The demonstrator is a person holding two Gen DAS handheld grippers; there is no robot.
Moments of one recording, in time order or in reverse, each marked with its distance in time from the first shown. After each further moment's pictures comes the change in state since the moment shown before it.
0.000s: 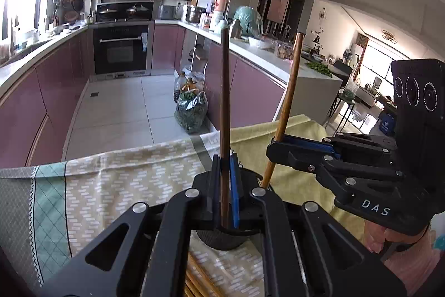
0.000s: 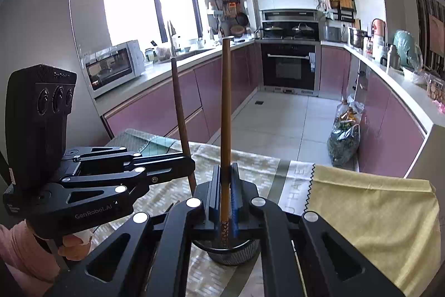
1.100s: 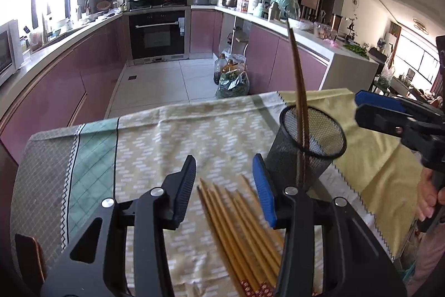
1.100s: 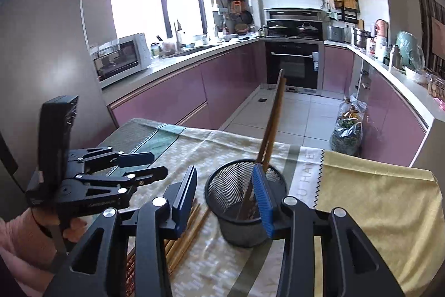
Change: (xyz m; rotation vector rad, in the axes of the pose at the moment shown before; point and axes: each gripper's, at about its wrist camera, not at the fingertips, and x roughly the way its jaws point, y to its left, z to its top) left arm -0.027 0.069 -0.081 -0.020 0.071 0.209; right arm -0.012 0.037 -0.035 -0.031 0.001 0.019
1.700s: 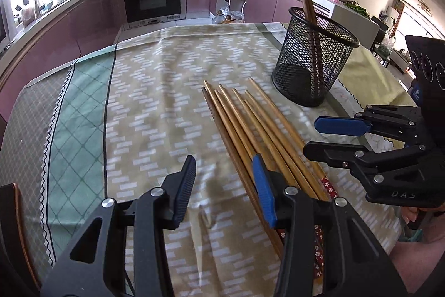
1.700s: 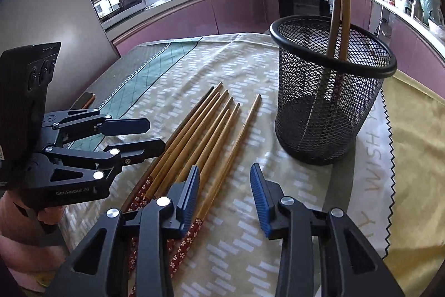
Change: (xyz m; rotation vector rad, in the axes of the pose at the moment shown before) left arm 0.018 0.012 -0.085 0.020 0.192 -0.015; right arm 0.076 0.042 -0.083 0.046 0.298 0.035
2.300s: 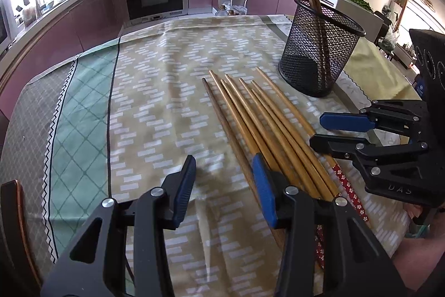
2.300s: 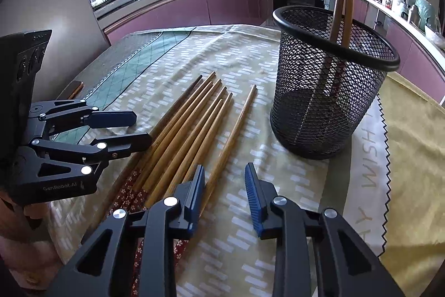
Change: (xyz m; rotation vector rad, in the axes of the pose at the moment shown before) left arm 0.003 0.002 -0.003 0.006 0.027 0.024; right arm 0.008 0.007 -0.002 -0.032 0.033 -0.071
